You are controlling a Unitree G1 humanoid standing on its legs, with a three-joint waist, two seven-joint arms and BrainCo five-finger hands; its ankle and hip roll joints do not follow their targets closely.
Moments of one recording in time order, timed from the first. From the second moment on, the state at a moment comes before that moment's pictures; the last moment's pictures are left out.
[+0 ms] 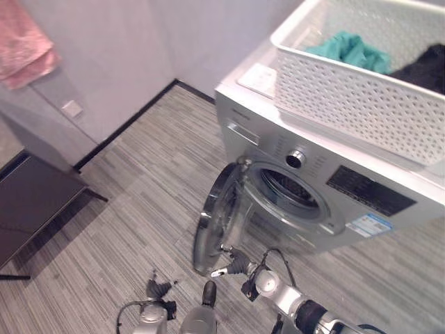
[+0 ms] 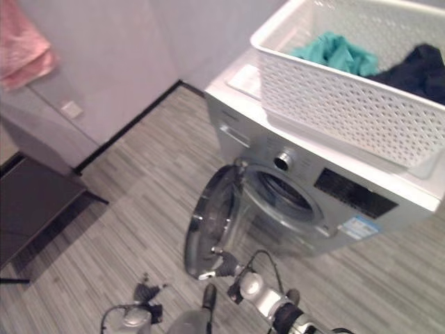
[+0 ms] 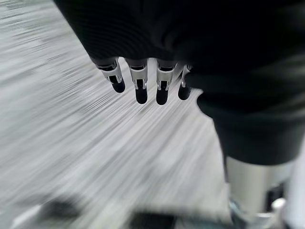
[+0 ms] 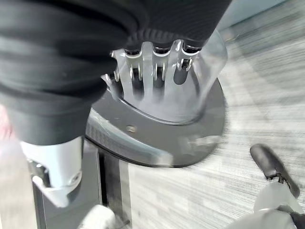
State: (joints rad) left arm 0.08 0.20 -0.08 0.73 -0.10 -0.12 0.46; right arm -0.26 -0.16 0.78 0.74 0.05 -0.07 -0.08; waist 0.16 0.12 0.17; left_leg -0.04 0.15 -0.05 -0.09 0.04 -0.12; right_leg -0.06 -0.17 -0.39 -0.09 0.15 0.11
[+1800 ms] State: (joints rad) left arm -0.40 0.41 -0.26 1.31 0.19 0.00 0.10; right arm -0.06 -0.43 0.49 0.73 -0.09 -0.02 0.02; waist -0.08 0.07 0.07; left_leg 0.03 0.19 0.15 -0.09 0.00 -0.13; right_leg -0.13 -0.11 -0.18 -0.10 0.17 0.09
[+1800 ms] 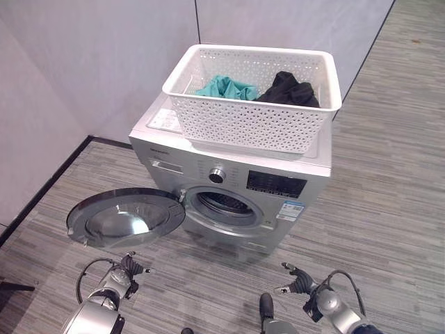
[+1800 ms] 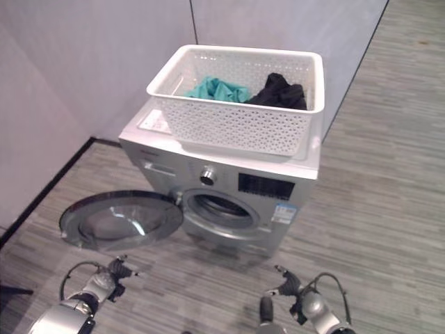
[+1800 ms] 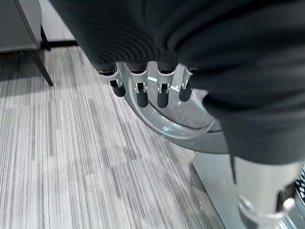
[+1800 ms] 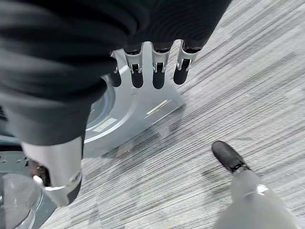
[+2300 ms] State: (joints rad) left arm -0.39 0.43 -0.22 1.30 0.19 0.00 0.19; right arm -0.04 -0.43 0.49 0.73 -0.09 -0.03 0.02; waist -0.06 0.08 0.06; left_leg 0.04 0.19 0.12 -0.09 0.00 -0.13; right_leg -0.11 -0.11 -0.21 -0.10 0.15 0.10
